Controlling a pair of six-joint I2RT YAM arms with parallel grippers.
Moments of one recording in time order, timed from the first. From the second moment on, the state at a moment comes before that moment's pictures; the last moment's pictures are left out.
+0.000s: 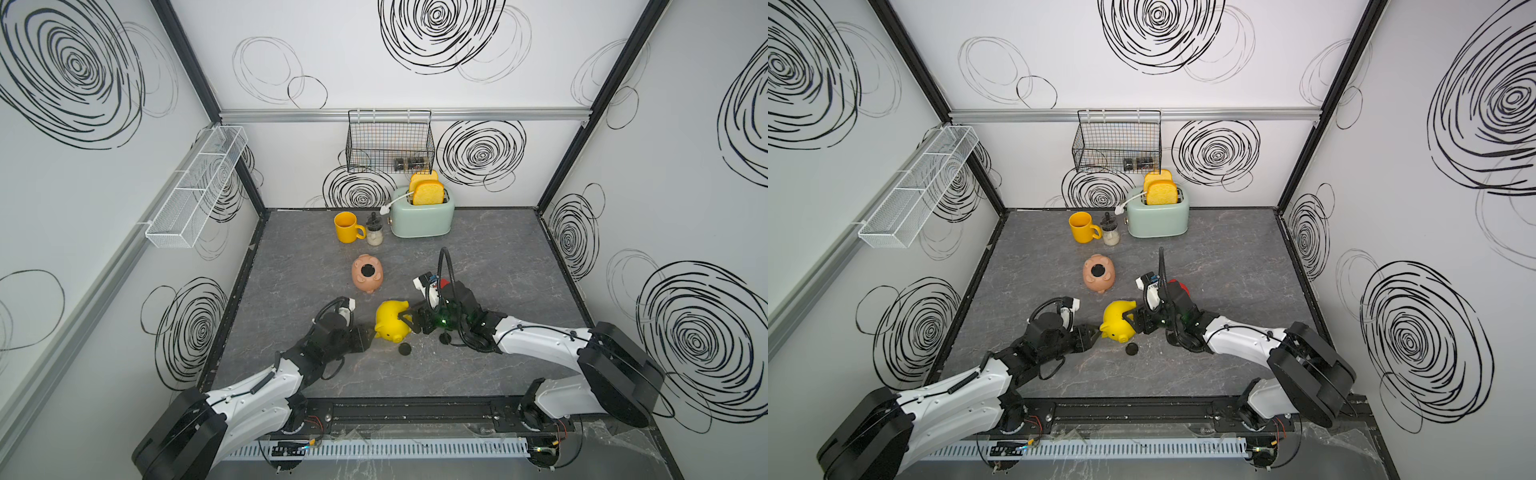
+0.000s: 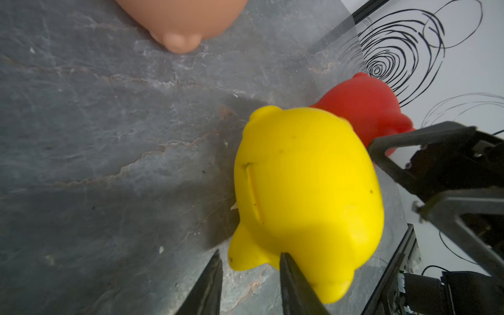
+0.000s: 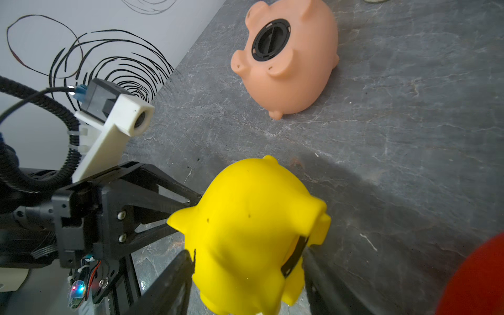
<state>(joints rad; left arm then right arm) -0.60 0.97 0.18 0.17 0.18 -0.80 0.84 1.39 0.59 0.27 -0.26 0.44</state>
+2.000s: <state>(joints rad) -0.48 1.13 0.28 0.20 0.26 -0.70 0.93 1.42 0.63 0.28 0.10 0.64</state>
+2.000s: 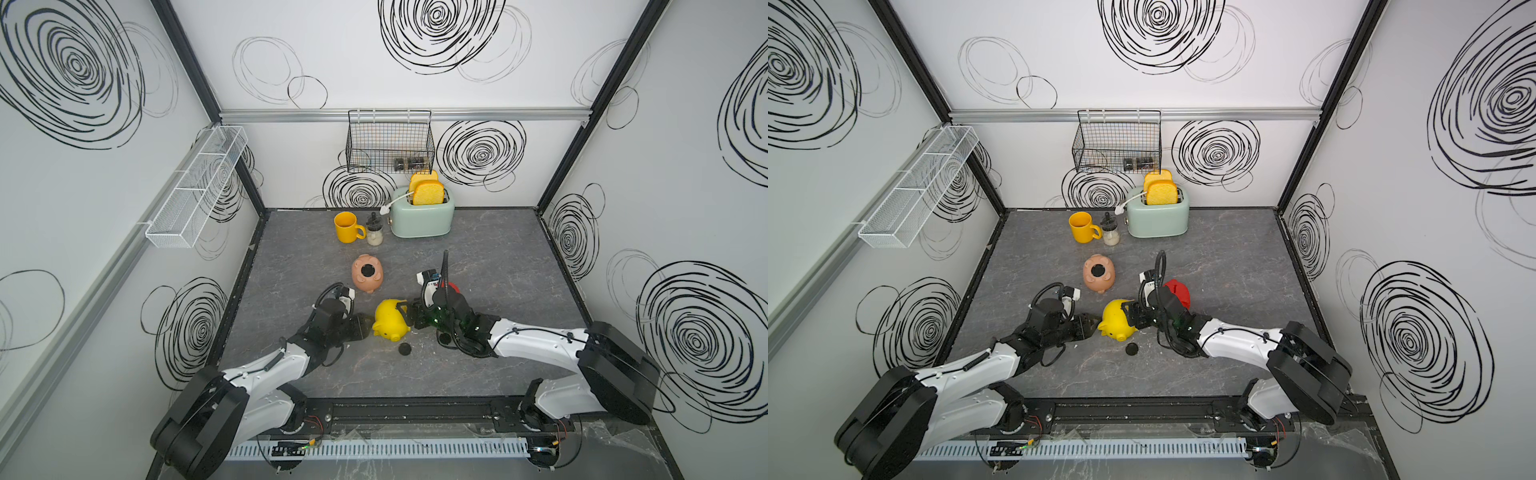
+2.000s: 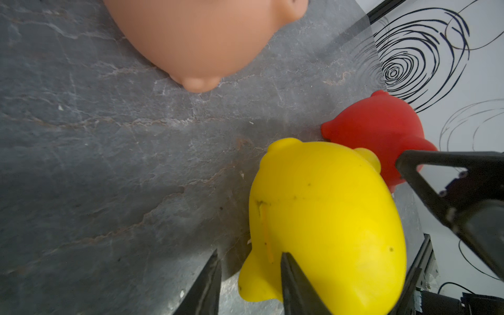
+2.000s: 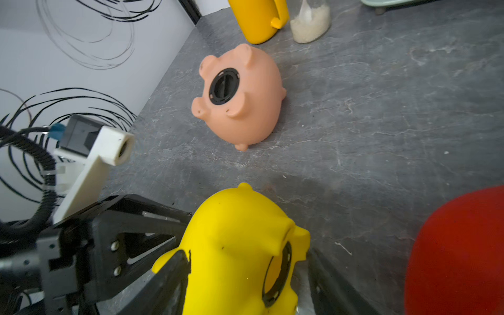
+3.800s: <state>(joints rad) -0.50 1.20 0.27 0.23 0.23 -0.71 1.05 1.68 0.80 0.39 0.24 0.72</state>
